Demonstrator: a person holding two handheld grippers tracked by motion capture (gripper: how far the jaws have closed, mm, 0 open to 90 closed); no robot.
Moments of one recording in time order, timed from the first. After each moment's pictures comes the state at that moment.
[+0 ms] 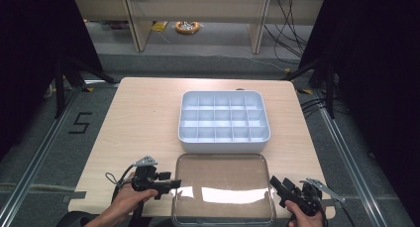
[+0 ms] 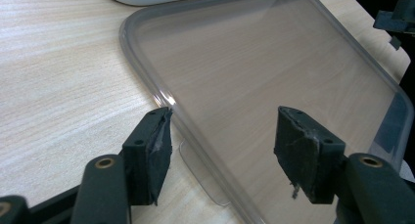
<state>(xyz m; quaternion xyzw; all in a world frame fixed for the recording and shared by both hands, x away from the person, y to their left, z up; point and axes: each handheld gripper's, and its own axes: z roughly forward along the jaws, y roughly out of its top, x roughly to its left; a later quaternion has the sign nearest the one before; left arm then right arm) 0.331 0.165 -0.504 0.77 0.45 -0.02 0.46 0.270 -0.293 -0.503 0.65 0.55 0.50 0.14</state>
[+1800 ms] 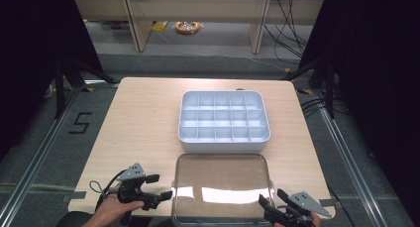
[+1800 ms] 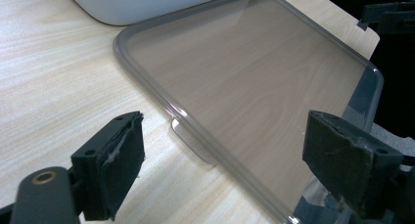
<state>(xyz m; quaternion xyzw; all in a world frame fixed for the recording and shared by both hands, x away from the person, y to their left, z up) 0.301 0.190 -0.496 0.78 0.36 0.02 0.50 0.226 -0.254 -0.489 0.55 0.67 0.46 0.19</state>
